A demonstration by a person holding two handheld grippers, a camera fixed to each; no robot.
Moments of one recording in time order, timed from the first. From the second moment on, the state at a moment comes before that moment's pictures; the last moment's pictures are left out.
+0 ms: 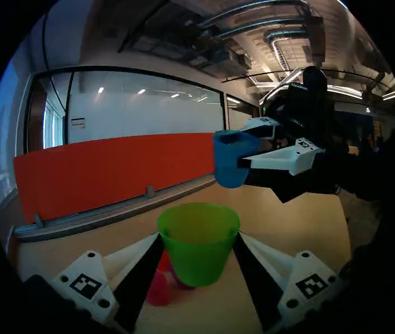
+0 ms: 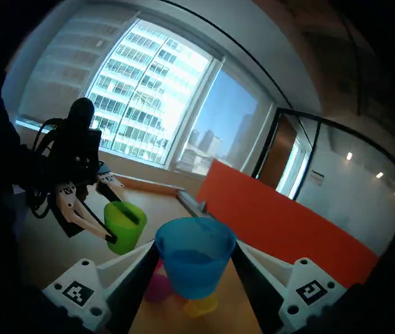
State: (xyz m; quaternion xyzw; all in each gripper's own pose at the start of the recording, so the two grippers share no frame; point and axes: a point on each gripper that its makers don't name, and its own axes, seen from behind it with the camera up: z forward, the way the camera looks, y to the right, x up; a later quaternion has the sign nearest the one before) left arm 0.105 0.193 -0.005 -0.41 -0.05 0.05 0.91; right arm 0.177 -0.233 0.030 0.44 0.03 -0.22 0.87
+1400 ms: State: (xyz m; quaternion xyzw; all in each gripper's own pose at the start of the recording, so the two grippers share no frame) left arm 0.110 0.214 -0.015 -0.43 -0.04 0.06 0.90; right arm 0.240 -0.263 0.059 0.42 0.14 -0.40 0.80
